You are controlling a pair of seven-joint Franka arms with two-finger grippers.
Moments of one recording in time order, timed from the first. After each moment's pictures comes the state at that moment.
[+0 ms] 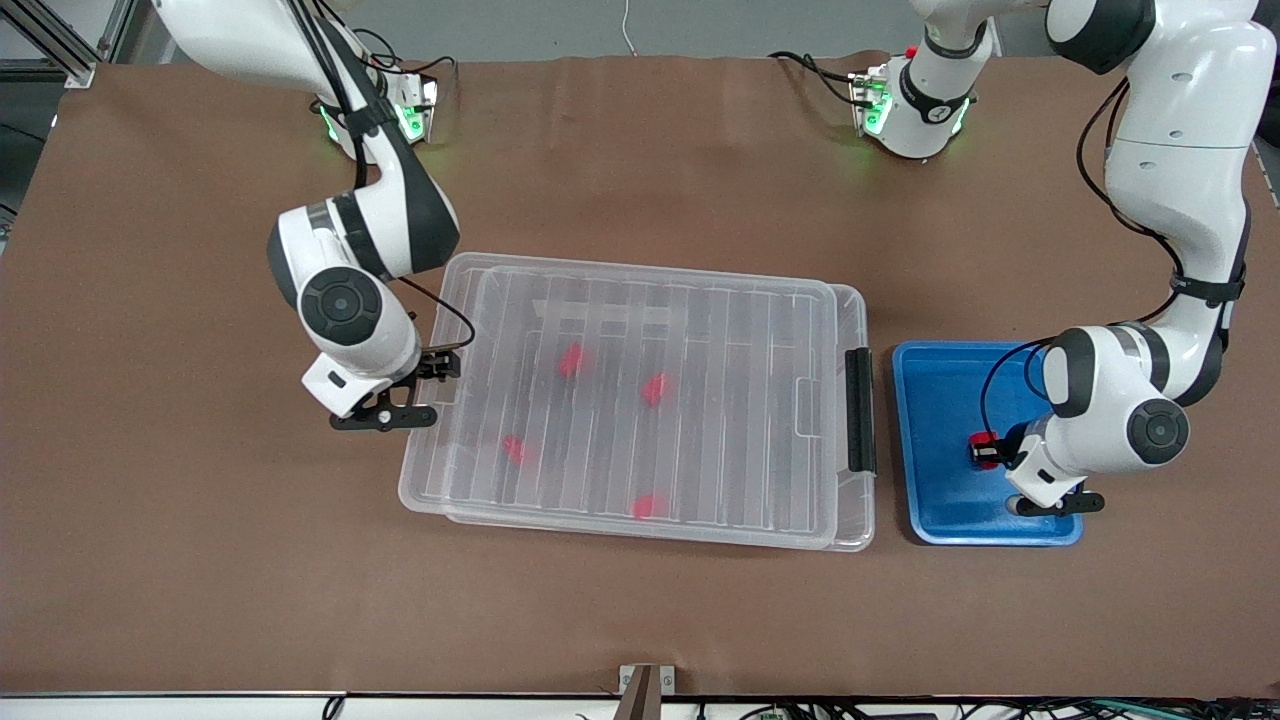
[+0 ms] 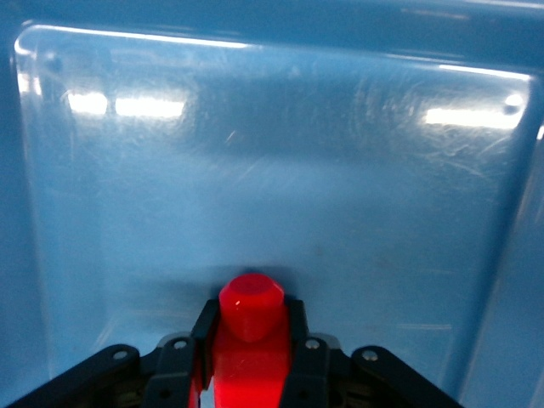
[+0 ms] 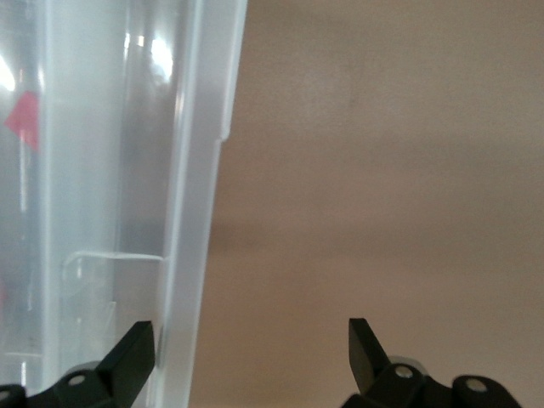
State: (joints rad) left arm 0.14 0.73 -0.14 -1.63 0.07 2.24 -0.07; right arm 0.42 0.39 -0.08 -1.72 -0.11 1.91 0.31
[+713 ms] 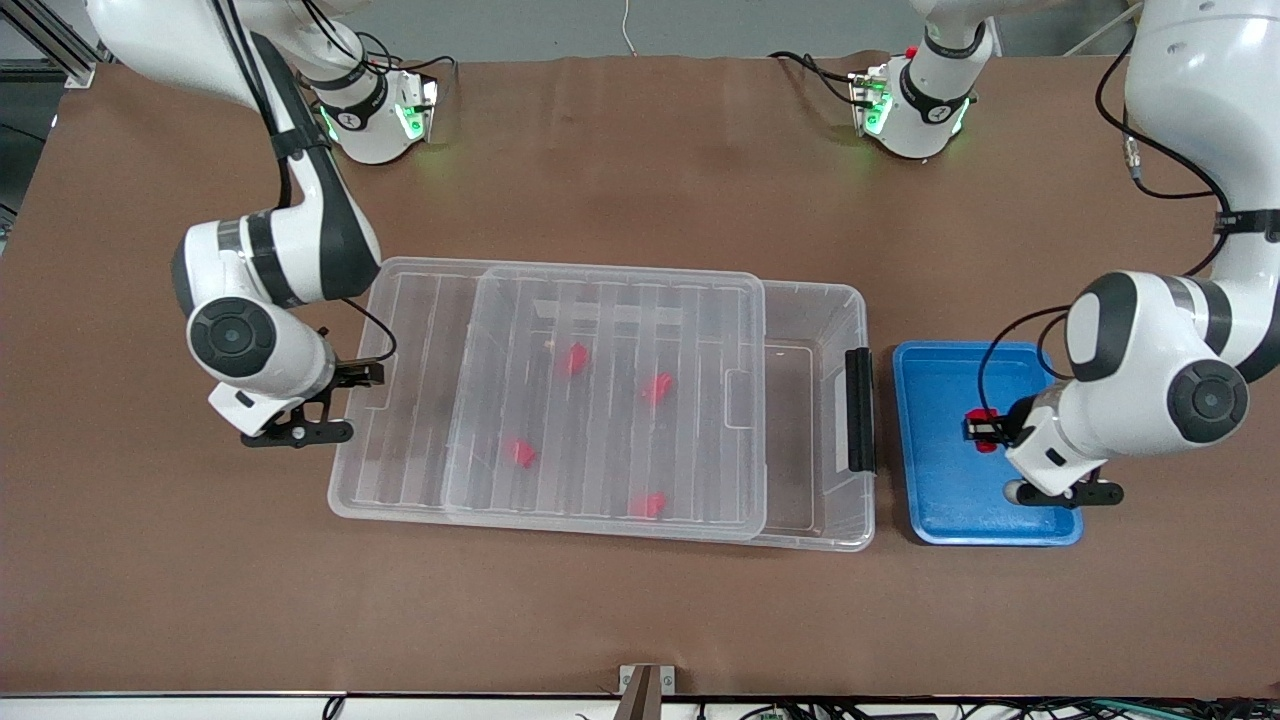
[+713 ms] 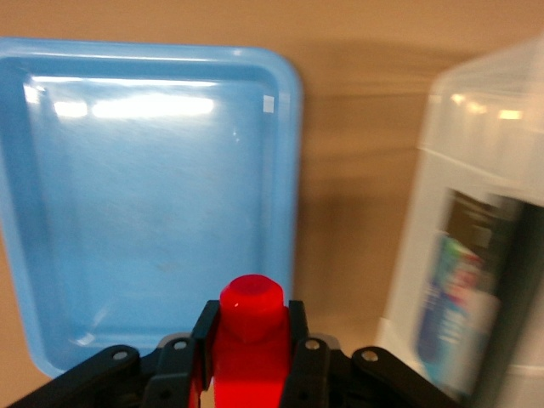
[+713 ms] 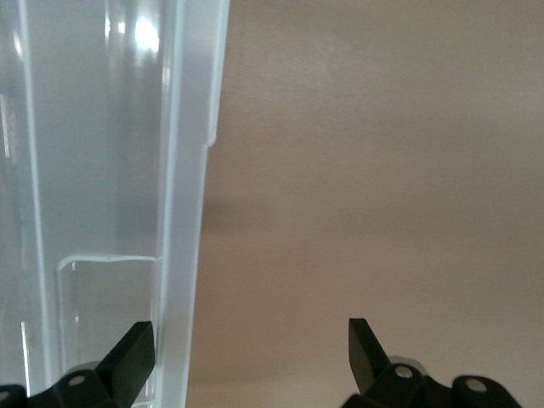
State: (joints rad) left arm 0.09 0.51 -0.31 -1.52 0.07 1.88 -0.23; right arm 0.26 0.37 -0.08 -1.72 -0.16 1.85 0.15
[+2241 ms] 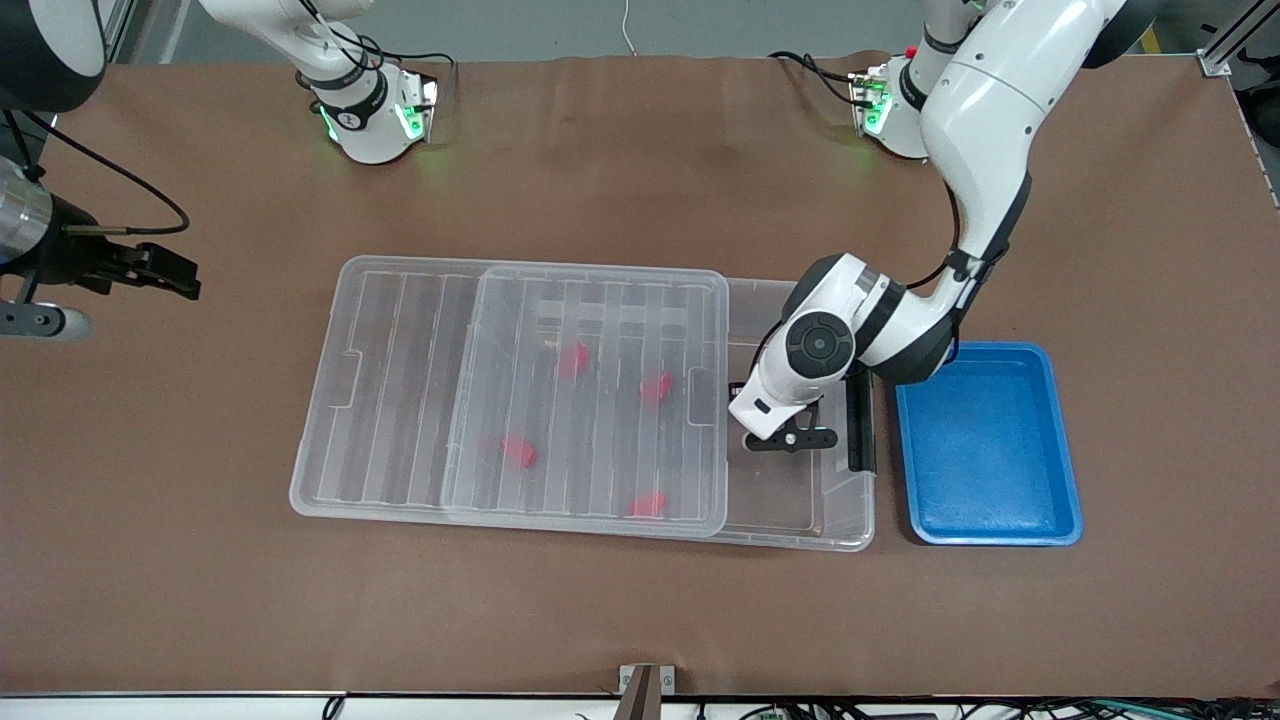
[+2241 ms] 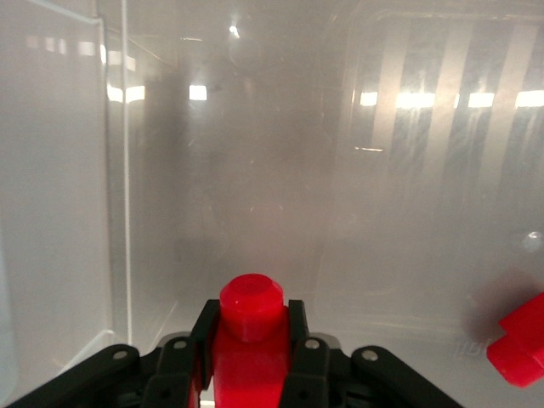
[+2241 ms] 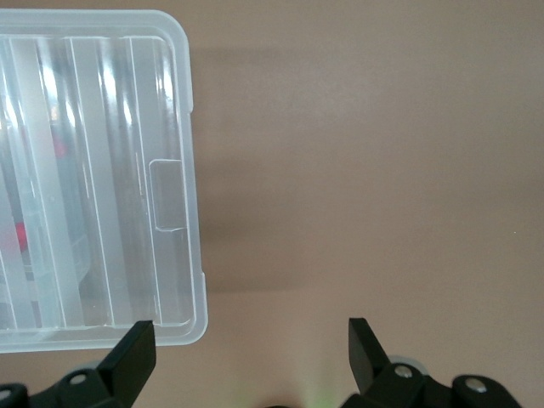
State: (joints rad) left arm -0.24 0.70 -0.35 -1.61 0.21 2.18 -0.67; right arm 0.11 0.10 -0.08 -1.47 -0.05 1.46 0.09
